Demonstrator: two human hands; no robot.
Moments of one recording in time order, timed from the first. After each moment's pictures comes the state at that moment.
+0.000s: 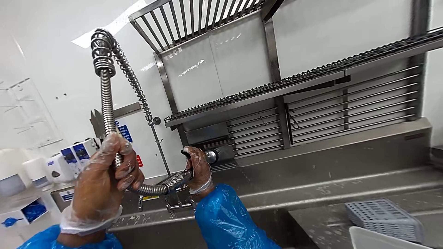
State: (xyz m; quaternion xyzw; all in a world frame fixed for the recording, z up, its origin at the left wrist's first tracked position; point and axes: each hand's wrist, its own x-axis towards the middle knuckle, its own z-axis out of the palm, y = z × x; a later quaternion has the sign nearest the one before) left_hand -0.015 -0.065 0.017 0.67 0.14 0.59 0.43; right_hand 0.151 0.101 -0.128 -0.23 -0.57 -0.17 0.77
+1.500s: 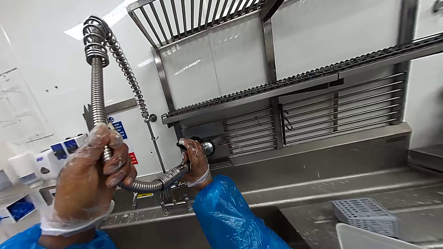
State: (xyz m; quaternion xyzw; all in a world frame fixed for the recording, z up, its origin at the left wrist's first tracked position) left_hand -0.020 -0.063 0.022 0.68 0.10 0.59 0.43; right_hand 0.163 0.094 -0.108 -0.22 -0.60 -0.19 0.74
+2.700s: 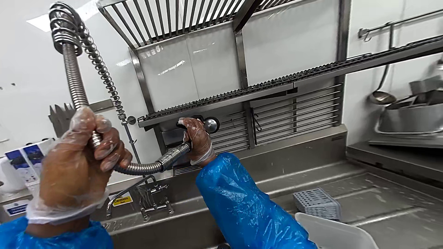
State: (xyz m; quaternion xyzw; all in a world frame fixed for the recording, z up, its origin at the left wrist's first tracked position) left_hand 0.032 -0.046 0.035 0.68 0.05 0.59 0.43; right_hand 0.263 0.093 -0.052 -0.22 -0.61 -0.32 0.69
